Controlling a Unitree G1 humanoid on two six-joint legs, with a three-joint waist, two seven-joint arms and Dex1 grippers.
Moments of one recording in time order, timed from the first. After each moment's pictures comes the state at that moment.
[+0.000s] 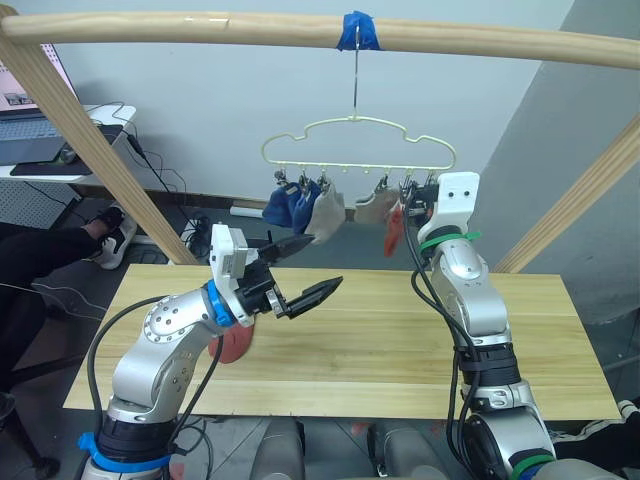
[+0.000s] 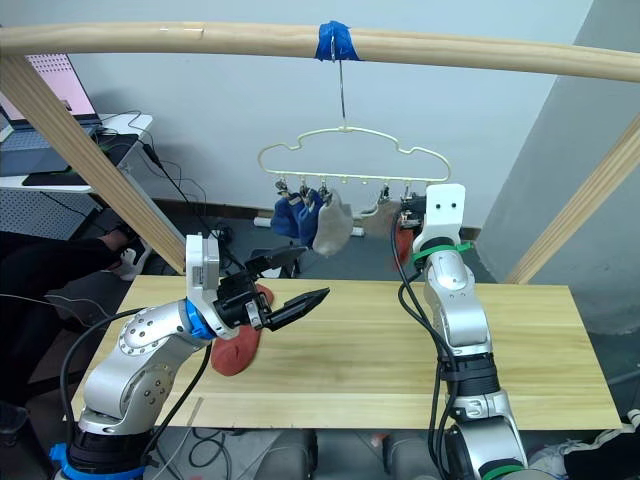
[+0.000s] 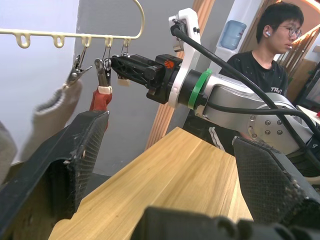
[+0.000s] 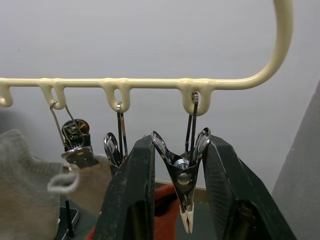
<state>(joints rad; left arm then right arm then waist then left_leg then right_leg) -0.16 0.48 0.03 -0.39 -0.57 0.32 -0.84 -0.54 -0.05 -0.02 0.01 0.02 0.32 -0.05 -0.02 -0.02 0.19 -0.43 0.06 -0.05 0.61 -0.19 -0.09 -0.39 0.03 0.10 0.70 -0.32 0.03</state>
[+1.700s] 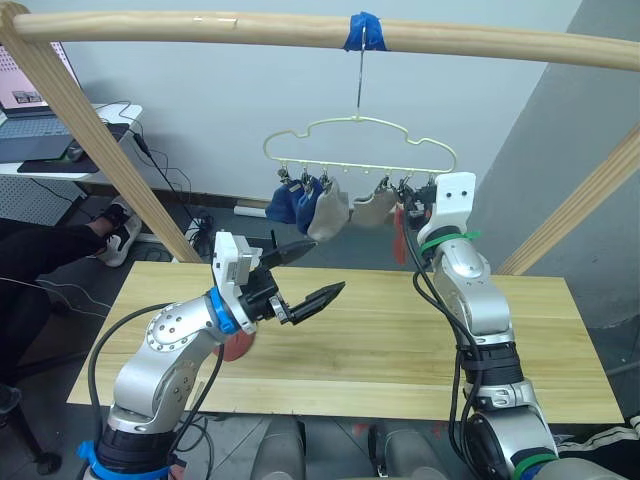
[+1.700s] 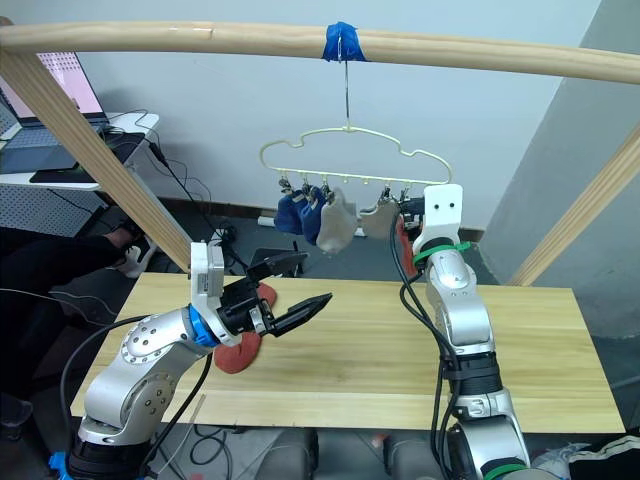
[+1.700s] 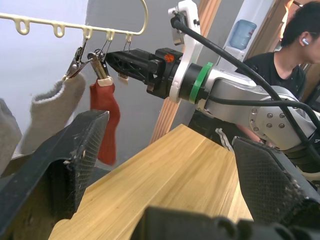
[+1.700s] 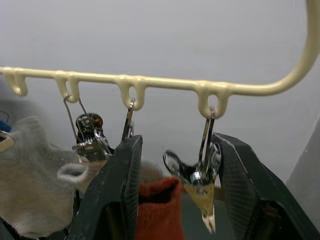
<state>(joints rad) -0.12 0.49 0.01 -0.42 -0.57 0.33 -0.80 -0.56 -0.05 -0.02 0.01 0.03 0.35 -0.01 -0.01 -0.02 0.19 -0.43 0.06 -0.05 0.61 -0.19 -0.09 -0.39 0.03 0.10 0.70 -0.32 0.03</state>
